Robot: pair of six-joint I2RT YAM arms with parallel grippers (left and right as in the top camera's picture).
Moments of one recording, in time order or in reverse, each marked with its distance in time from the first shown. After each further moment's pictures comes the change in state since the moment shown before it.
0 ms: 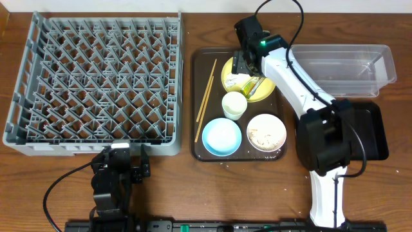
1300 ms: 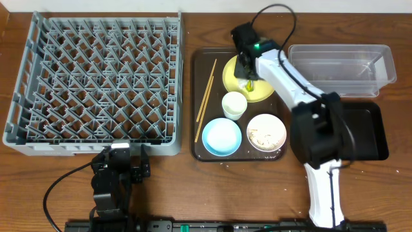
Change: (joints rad) left arm 0.000 0.000 0.000 -0.002 0.000 0.000; right arm 0.000 0.041 0.021 0.023 -0.003 0.033
